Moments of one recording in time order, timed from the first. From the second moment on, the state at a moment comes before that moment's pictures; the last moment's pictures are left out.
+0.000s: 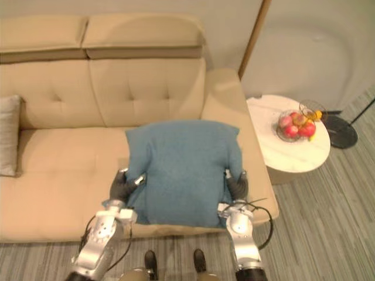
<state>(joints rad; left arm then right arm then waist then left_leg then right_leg) -0.04 0.18 -0.27 0.02 -0.24 -0.23 0.22 -0.03 -0.06 0.01 0.09 -0.13 -0.13 -0.37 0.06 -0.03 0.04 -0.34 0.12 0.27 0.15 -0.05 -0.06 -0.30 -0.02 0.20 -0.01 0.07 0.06</state>
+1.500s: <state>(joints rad) -1.39 0.18 0.18 1.00 -0.26 -0.17 0.38 -1.33 -0.25 -0.04 0.97 0.31 -0.07 -0.49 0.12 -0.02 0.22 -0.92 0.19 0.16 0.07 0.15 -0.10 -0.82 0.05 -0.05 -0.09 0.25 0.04</state>
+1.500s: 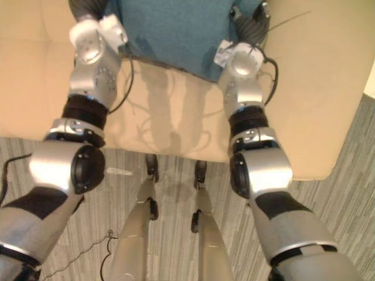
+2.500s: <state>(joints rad) -0.09 0.06 0.01 0.69 -0.18 -0.19 0.14 0.03 -0.01 -0.16 0.53 0.05 -0.11 -0.14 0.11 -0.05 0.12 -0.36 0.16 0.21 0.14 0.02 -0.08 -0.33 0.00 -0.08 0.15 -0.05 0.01</state>
